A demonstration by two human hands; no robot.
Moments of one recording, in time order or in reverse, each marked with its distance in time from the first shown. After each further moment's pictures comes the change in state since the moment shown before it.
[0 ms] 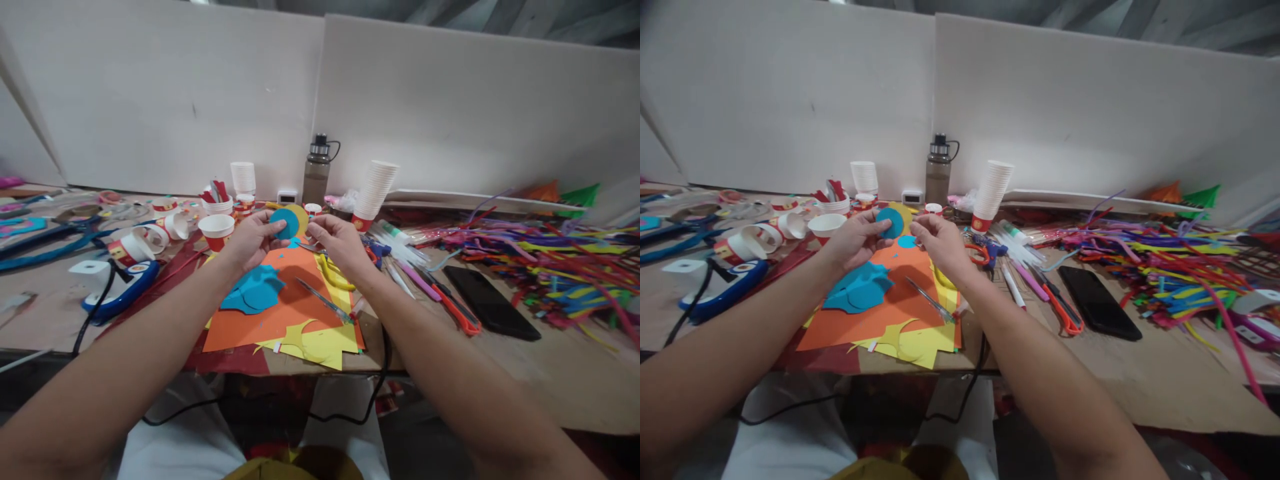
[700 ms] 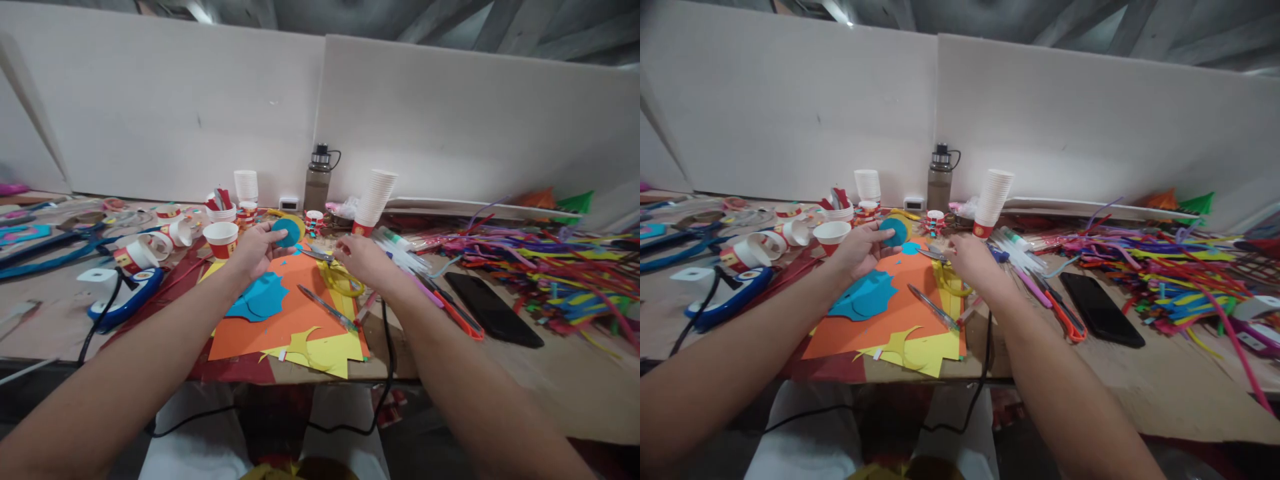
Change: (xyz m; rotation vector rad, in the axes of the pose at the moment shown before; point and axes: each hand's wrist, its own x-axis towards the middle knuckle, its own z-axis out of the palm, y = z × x) left_hand 0.001 -0.006 0.001 -0.057 0.063 -0.030; right_hand -0.004 0.001 -0.046 -1.114 -0.134 0.023
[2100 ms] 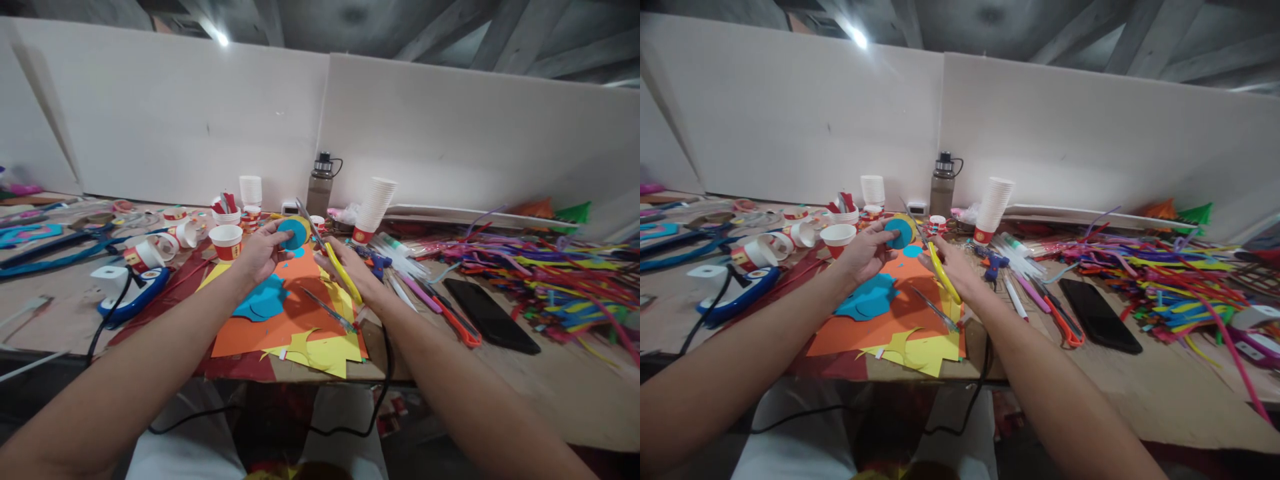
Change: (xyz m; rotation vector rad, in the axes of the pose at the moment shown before) left_hand -0.003 0.000 0.002 0.000 -0.062 0.066; right_hand -0.011 -0.022 0.016 0.772 -0.040 -0.159
